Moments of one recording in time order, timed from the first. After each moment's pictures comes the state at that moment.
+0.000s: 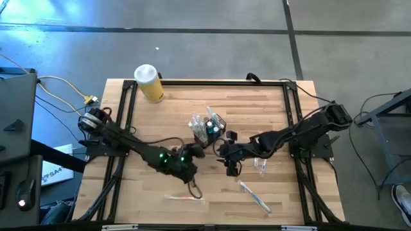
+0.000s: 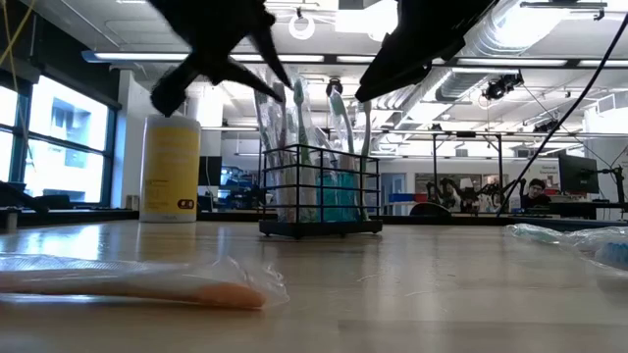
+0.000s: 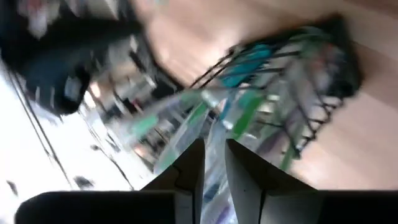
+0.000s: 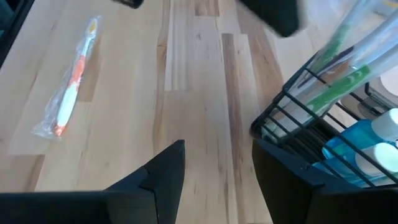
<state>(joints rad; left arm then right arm) -0.45 1.68 1.15 -0.33 -1.04 1.28 0.30 1.56 1.05 -0.25 0.26 0.22</state>
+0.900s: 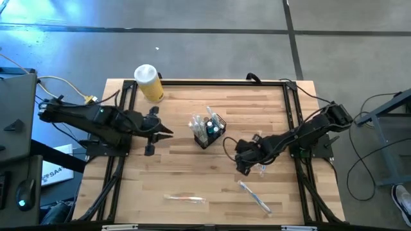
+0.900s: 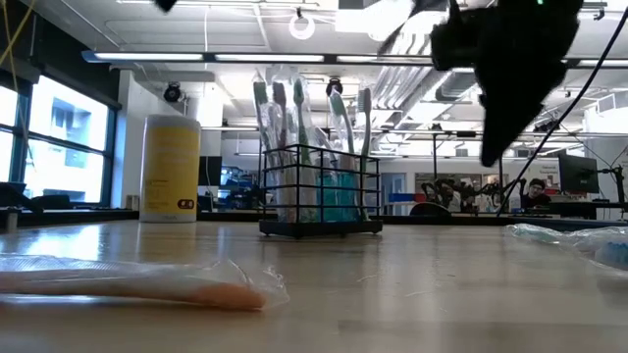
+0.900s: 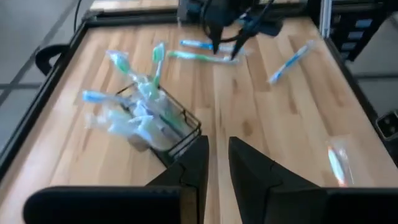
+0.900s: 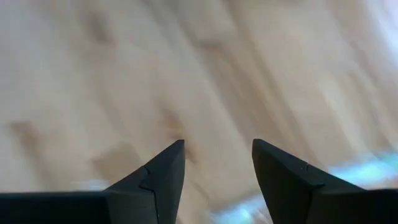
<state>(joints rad) -0.22 0.89 0.99 -0.59 -0.22 -0.09 0.36 1.56 1.05 -0.86 0.27 0.90</state>
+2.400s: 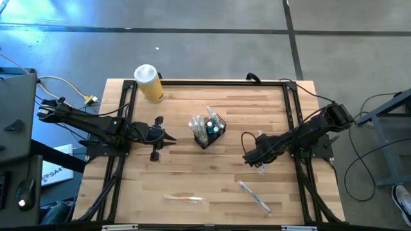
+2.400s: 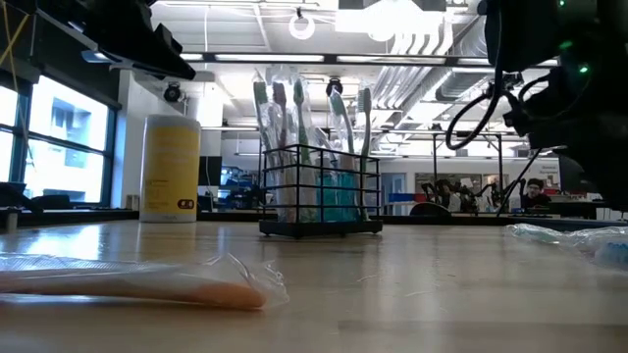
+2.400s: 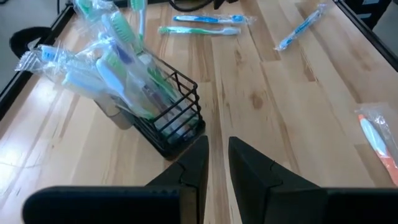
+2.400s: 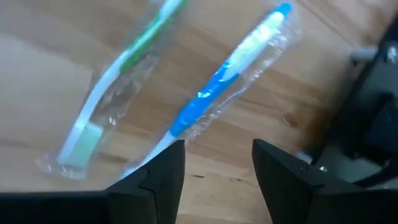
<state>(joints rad) -0.22 0.84 0.60 -0.24 -0.22 -0.02 0.34 1.56 0.90 -1.20 0.04 1.45</state>
